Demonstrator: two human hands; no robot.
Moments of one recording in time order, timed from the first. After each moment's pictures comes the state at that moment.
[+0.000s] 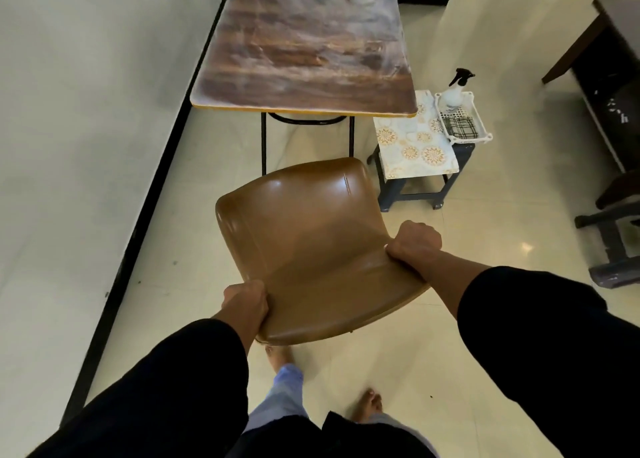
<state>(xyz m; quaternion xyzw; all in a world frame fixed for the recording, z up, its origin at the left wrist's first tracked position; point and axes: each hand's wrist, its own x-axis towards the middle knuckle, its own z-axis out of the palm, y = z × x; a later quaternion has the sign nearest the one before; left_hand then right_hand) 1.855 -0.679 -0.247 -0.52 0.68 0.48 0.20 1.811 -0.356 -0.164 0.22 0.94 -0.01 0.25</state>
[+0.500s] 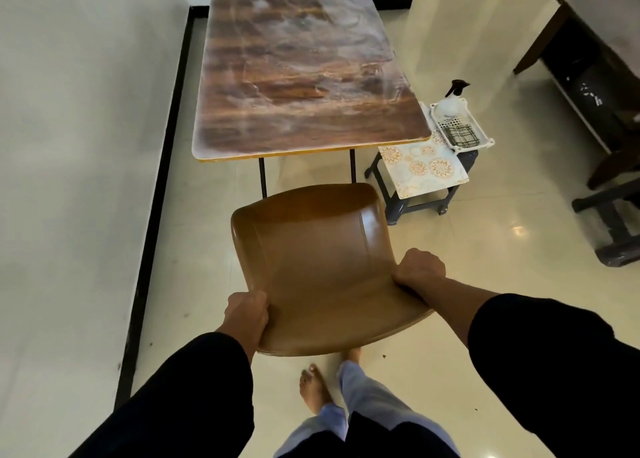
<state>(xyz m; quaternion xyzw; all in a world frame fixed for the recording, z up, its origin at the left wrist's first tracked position) 1.703 -0.772 -0.220 -0.46 0.74 0.41 0.25 1.741 -0.448 -0.176 0.33 0.90 -0.10 0.27</state>
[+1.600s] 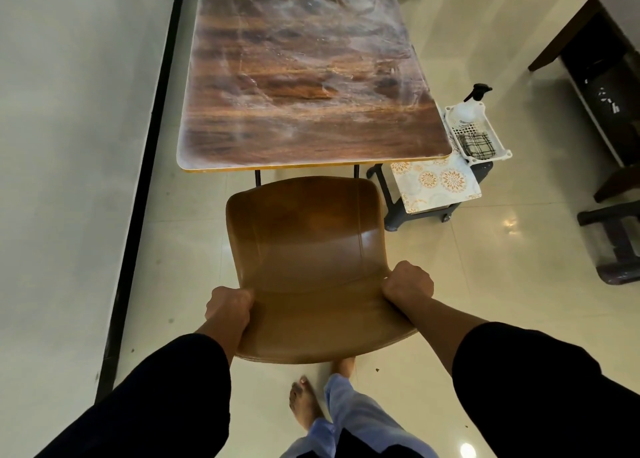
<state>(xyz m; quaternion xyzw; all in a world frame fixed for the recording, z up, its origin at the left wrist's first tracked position) 1.600 -0.771 -0.258 -0.42 0.81 0.31 0.28 1.656 -0.458 -0.208 0.36 0.89 -0.10 0.26</state>
